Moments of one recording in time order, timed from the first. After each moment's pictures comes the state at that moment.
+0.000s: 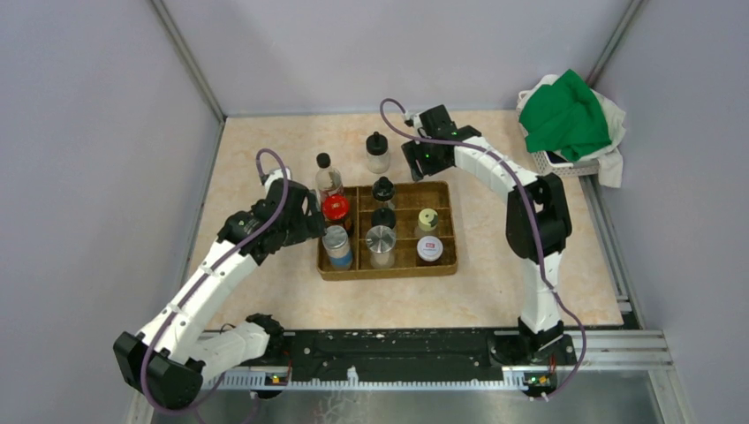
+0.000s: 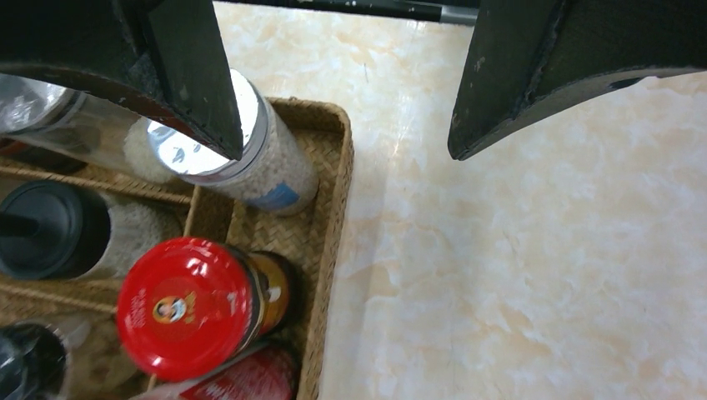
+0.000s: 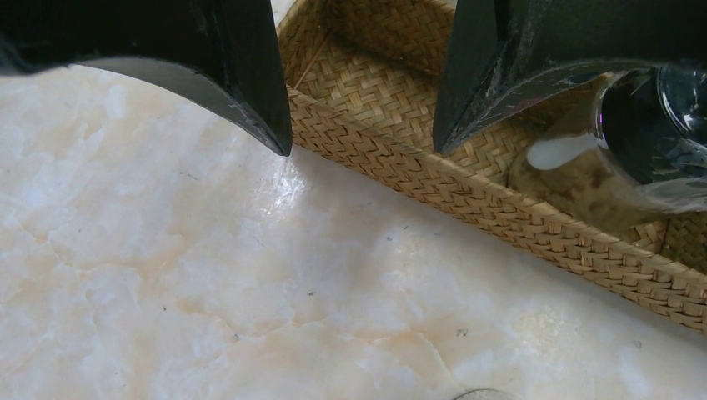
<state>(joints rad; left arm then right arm) -0.49 1.02 1.02 -0.89 -0.35 -0.63 0.47 2.06 1.75 -0.64 -0.02 -0.01</state>
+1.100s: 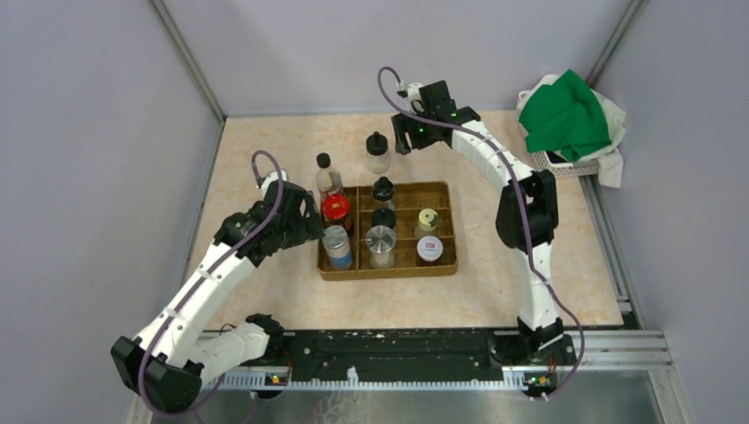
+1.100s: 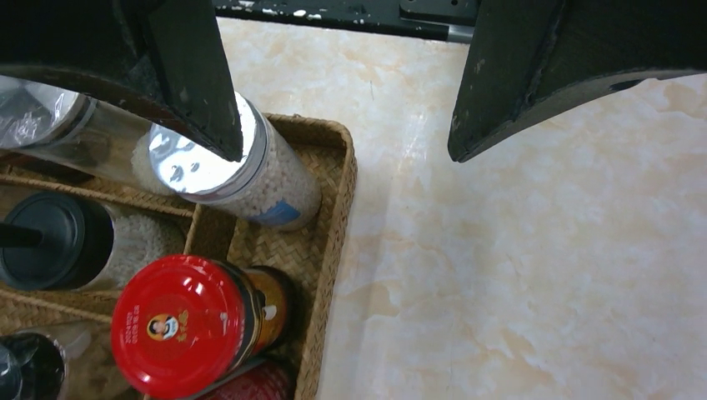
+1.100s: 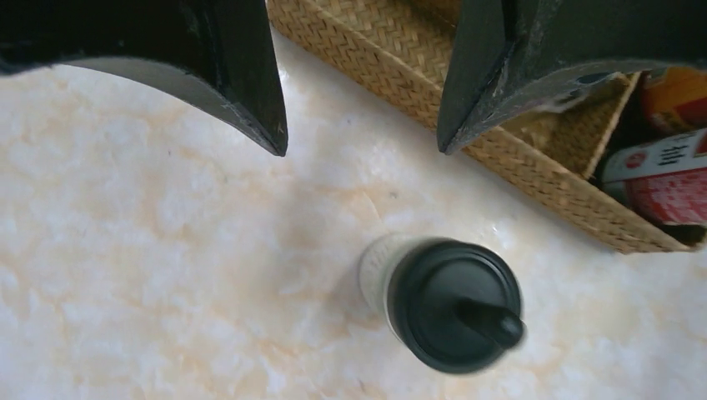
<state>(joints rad) -0.49 0.99 1.01 -0.96 -0.32 -0.69 0.45 2.18 2.01 -0.62 -0.17 -0.02</state>
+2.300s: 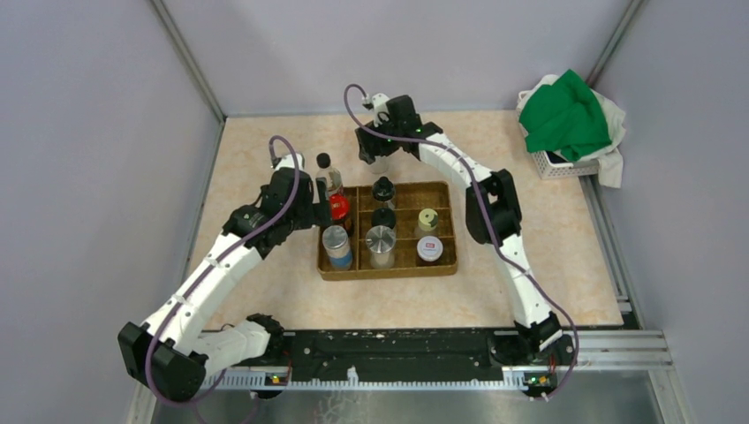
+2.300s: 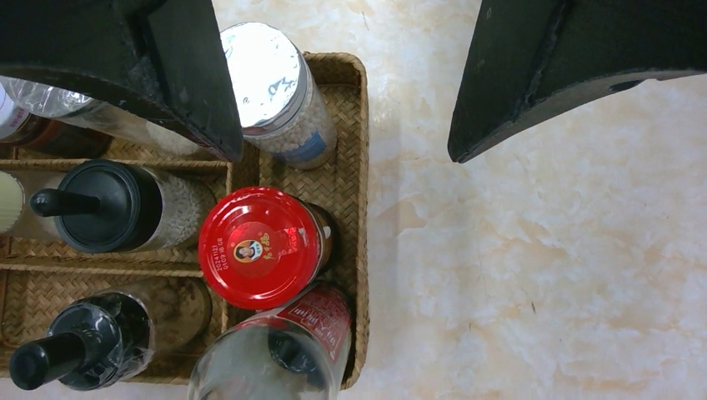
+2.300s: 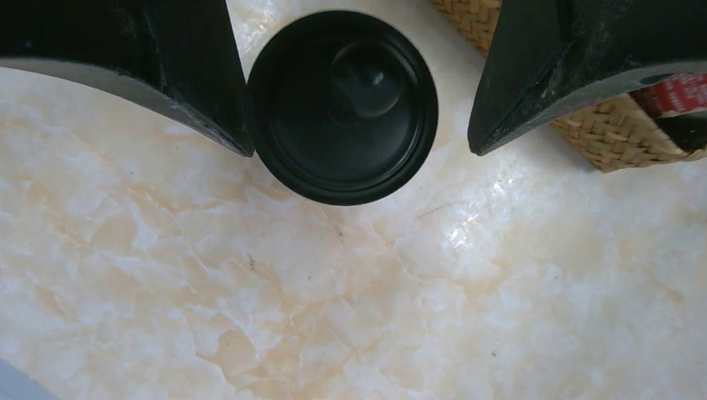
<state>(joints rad) -0.49 1.07 1.04 -0.74 -0.32 -0.47 0.55 2.46 2.25 -0.41 -0.26 -0.04</state>
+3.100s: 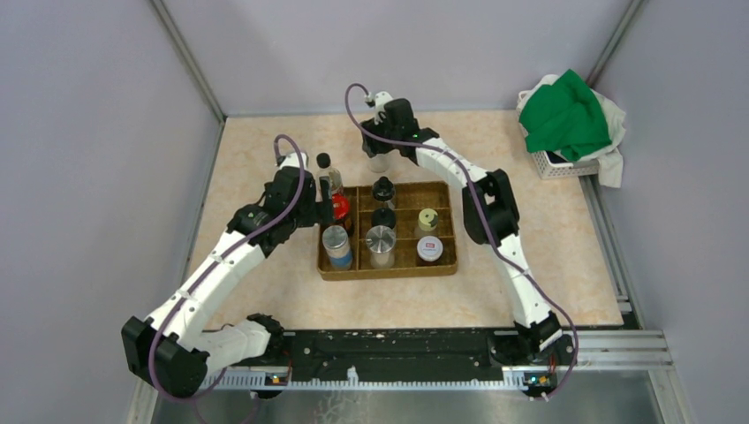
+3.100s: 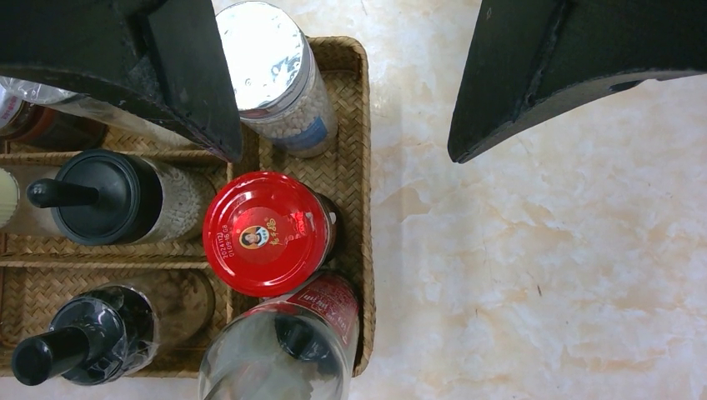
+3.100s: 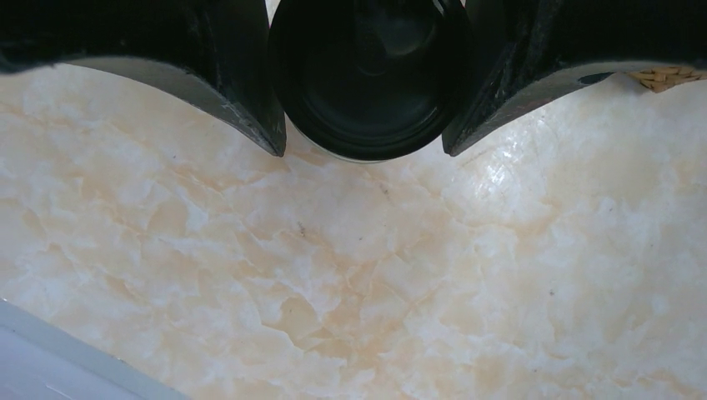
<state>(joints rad) -0.49 1.09 1.02 -0.68 -0.31 -0.44 0.56 2.50 2.23 -0.27 -0.11 0.03</state>
